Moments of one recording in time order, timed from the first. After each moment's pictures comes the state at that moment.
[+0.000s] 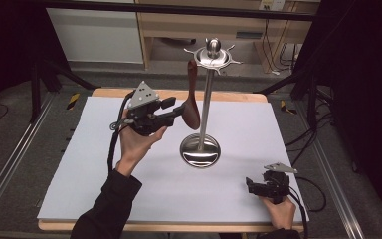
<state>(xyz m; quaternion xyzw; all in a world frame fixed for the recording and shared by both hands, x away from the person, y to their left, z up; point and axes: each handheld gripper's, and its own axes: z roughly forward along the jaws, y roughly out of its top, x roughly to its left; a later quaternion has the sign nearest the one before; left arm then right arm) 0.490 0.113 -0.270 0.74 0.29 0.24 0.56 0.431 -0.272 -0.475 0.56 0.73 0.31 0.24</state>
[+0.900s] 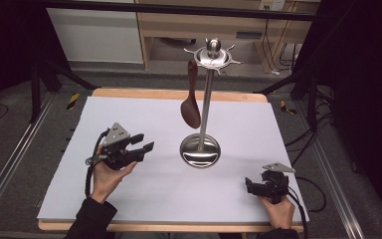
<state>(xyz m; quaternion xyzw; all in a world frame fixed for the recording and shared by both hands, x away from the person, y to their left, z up) 0.464 0.185 -0.371 0.77 0.36 0.21 0.48 0.433 -0.269 -0.477 0.56 0.73 0.30 0.24</state>
